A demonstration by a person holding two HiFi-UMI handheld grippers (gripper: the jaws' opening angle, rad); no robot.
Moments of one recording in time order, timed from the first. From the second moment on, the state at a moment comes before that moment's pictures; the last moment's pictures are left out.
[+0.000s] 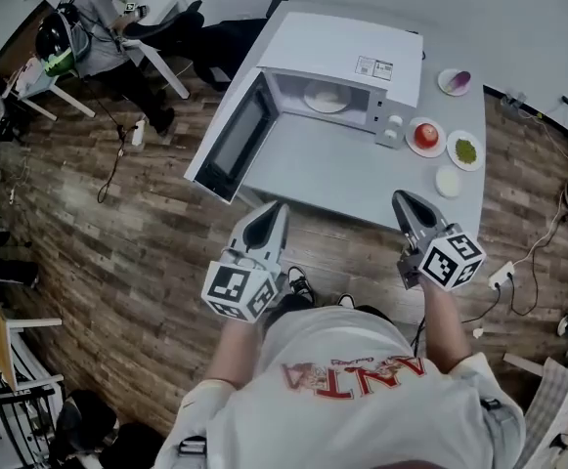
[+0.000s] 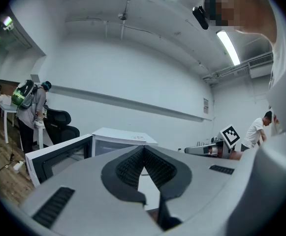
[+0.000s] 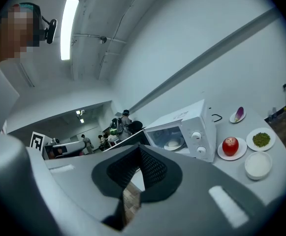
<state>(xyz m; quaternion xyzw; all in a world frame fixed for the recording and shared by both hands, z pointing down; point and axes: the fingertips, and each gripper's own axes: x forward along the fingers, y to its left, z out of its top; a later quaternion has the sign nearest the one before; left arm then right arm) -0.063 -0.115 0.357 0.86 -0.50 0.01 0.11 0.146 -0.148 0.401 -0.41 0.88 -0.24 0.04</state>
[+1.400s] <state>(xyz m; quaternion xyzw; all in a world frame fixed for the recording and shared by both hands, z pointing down) -0.101 -0.295 0.416 0.89 -0.42 0.05 0.17 0.062 -0.409 0.584 -0.47 0.59 -0.59 0.28</state>
